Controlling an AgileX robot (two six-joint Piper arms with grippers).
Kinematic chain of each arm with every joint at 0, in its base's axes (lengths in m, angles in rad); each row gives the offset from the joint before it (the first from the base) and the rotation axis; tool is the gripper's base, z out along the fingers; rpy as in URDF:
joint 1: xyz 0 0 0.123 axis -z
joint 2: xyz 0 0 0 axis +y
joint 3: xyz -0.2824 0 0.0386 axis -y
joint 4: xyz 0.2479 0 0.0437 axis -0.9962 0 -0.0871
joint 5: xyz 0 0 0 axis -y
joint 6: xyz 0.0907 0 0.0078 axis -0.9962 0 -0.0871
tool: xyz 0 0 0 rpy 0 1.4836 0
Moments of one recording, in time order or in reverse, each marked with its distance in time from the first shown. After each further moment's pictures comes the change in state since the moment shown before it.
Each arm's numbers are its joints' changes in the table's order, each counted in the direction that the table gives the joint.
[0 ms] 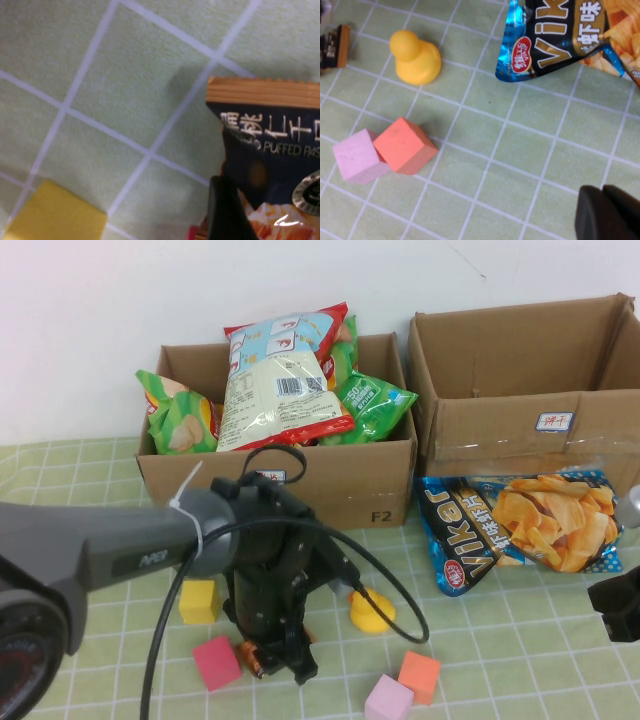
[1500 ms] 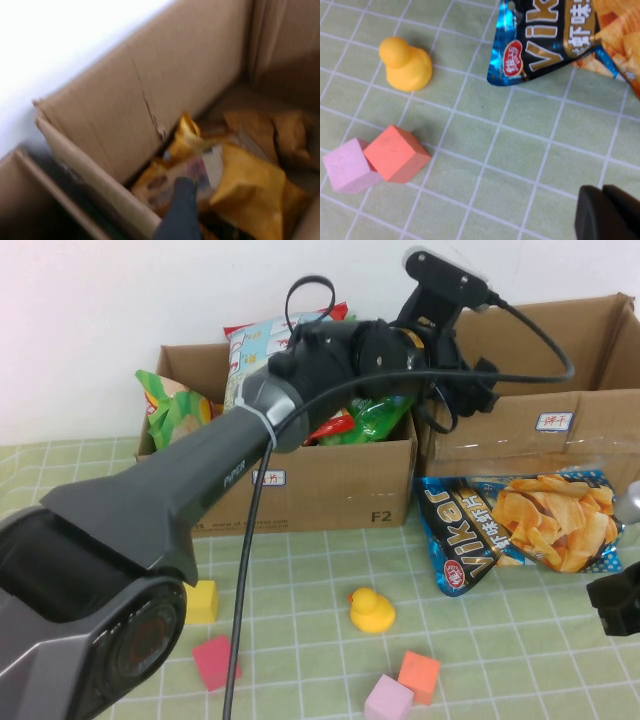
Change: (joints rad) right arm 0.000 0.020 0.000 -0.021 0.026 0.000; left arm 0.000 0.265 0.882 0.460 0.425 -0.198
